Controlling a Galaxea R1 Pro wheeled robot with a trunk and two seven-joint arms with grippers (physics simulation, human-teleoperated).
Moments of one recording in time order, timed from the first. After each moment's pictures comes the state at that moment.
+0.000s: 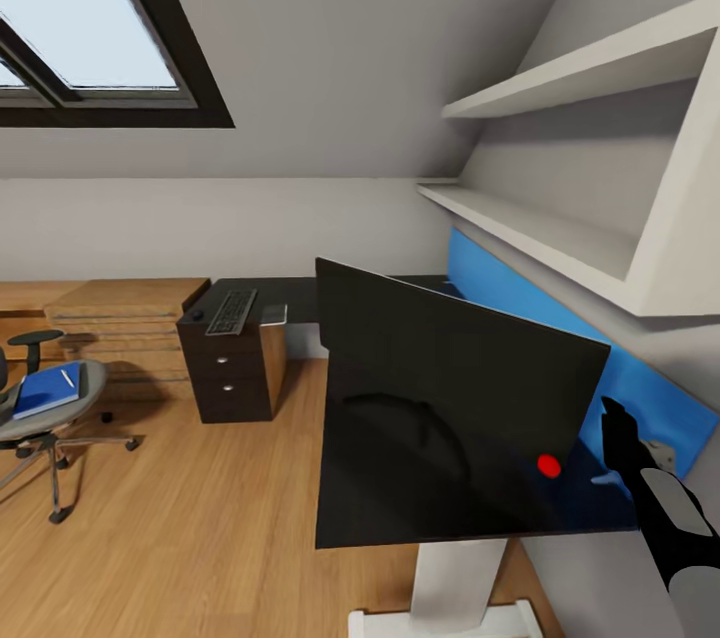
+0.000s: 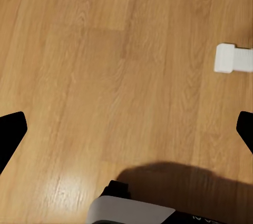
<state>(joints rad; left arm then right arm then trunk) -0.21 -0.07 -0.54 -0.30 0.58 -0.19 0.42 -0.59 -0.28 -0.37 -0.71 -1.38 0.05 0.01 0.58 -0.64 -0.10</state>
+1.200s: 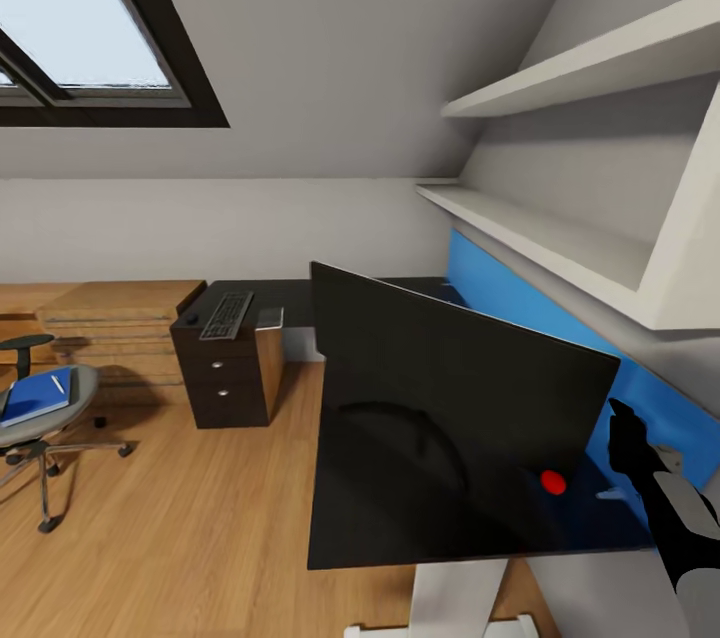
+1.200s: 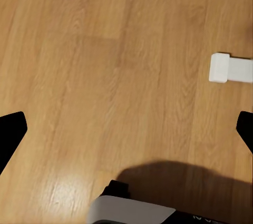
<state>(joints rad) -0.21 -0.07 -0.54 -0.30 0.58 -0.19 0.42 -0.59 -0.28 -0.43 -0.71 -1.38 0.11 0.01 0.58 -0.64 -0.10</state>
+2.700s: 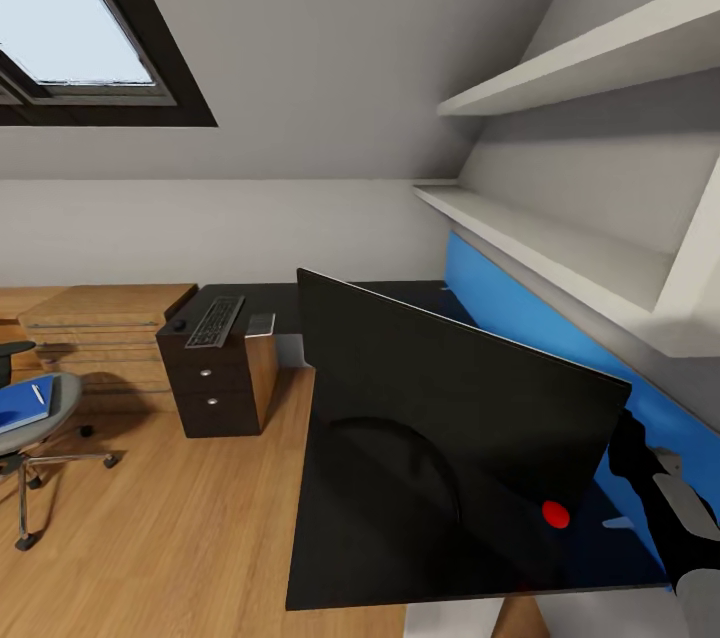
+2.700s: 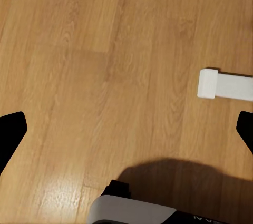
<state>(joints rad) -0.21 -0.07 -0.54 -0.30 0.58 -0.19 0.42 -0.59 -0.29 -0.43 -0.69 -1.38 0.12 0.00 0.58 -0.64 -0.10</state>
